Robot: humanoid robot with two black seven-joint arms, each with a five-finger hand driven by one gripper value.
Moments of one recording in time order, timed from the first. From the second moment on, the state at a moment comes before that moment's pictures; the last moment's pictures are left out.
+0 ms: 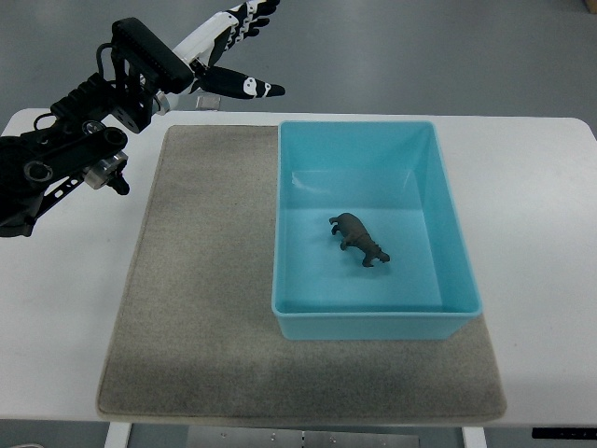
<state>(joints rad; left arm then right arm) -1.09 0.45 -0.29 -0.94 0.53 0.11 -0.44 0.04 0.00 -0.01 0.07 -0.05 0.17 0.06</state>
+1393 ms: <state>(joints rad) -0.94 0.43 -0.47 -0.81 -0.08 0.18 -0.42 0.04 0.00 -0.01 0.07 -0.05 0.17 0.06</state>
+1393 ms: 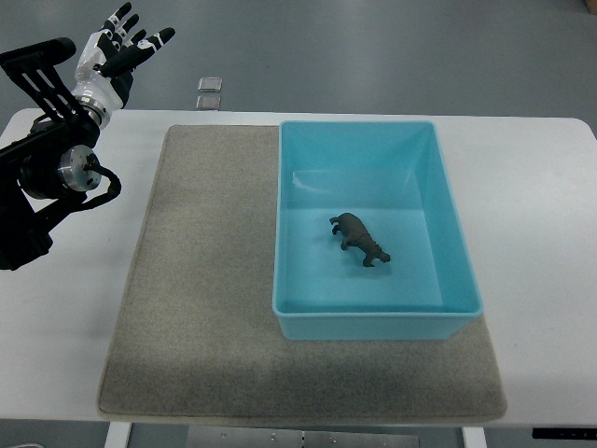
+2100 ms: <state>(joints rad) -0.83 0.40 -0.56 -0.86 -0.07 0.19 -0.43 0.04 0.00 -0.01 0.06 -0.05 0.17 0.06</state>
